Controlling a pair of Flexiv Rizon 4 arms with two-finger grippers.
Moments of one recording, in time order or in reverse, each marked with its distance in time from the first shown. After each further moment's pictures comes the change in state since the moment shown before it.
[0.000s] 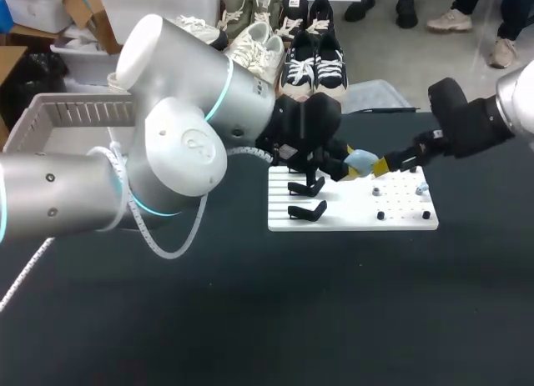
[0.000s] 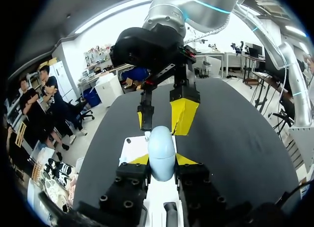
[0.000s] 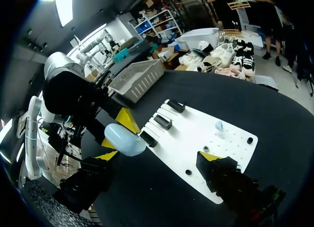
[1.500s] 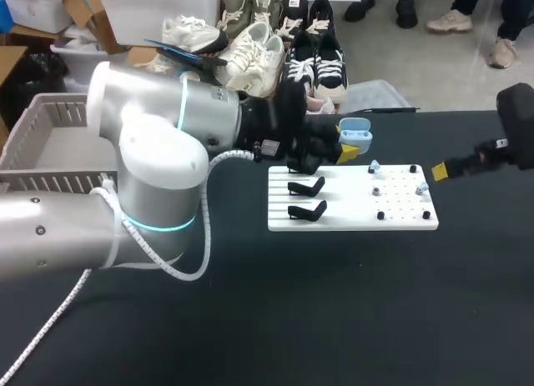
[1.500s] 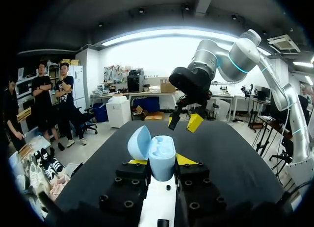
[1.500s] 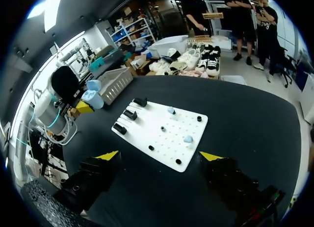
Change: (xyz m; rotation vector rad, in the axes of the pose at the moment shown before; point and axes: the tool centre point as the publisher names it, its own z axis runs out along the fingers) left arm -0.026 0.014 -0.025 -0.044 -0.345 -0.211; right arm 0.044 -0.045 -0.076 0.243 -0.067 0.076
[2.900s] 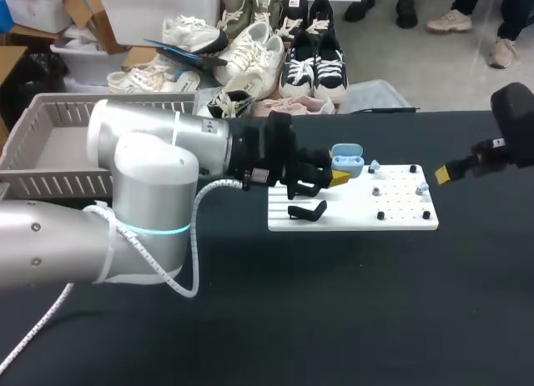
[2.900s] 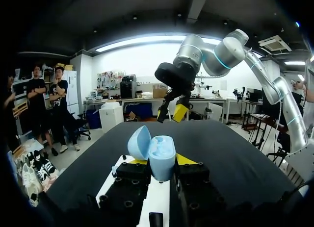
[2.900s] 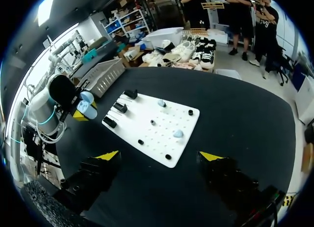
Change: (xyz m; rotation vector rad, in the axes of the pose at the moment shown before) left arm 0.039 -0.013 0.003 0.065 -0.066 0.026; right arm 0.003 -0.016 0.005 0.064 0.079 -0.011
